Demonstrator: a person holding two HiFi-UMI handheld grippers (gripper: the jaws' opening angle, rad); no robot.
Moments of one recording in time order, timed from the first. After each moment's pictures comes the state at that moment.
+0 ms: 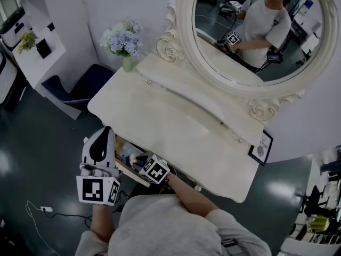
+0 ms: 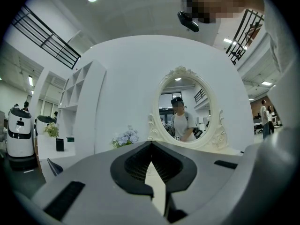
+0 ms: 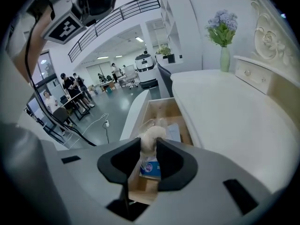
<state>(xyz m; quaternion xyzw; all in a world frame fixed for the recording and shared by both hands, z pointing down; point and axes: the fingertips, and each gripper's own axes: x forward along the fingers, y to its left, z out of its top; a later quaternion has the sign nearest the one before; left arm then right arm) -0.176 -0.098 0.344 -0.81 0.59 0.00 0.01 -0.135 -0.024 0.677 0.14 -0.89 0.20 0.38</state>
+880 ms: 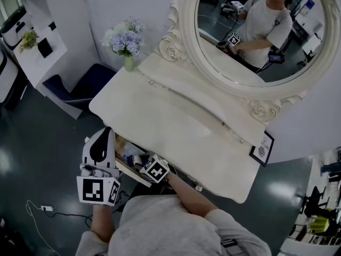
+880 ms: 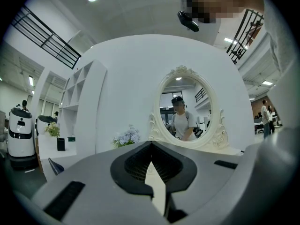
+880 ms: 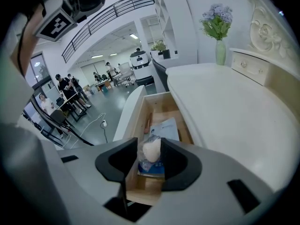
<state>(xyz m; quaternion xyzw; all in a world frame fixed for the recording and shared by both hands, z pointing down) -0.181 -0.099 0.346 -0.80 0.60 0.00 0.00 -0.130 -0.028 0.697 0.17 -0.88 0.22 0.39</state>
